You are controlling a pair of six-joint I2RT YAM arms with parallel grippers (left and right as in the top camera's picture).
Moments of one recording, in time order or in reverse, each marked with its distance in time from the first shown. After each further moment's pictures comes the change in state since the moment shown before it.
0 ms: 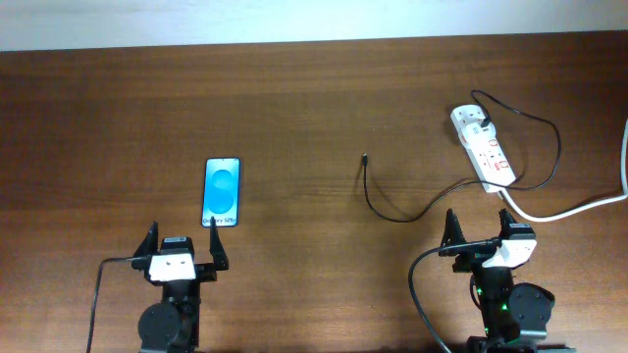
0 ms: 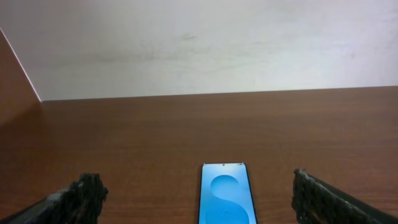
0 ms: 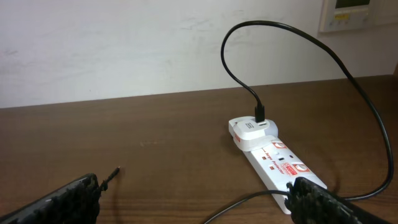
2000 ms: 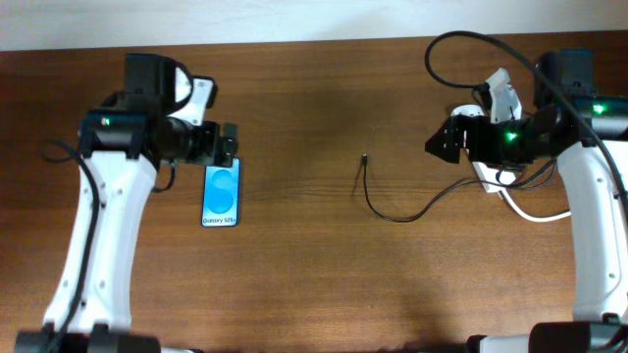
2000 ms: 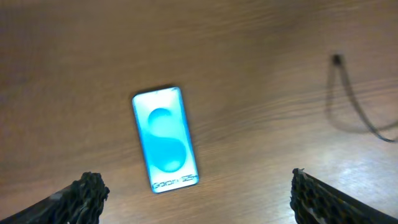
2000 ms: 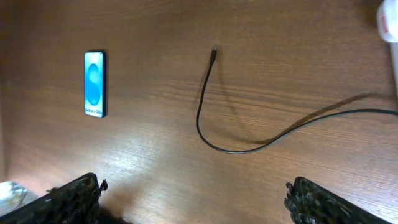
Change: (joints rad) left arm 0.076 1.592 1.606 -1.103 0.349 0.044; right arm 0.002 1.551 1.628 -1.270 -0.399 -0.118
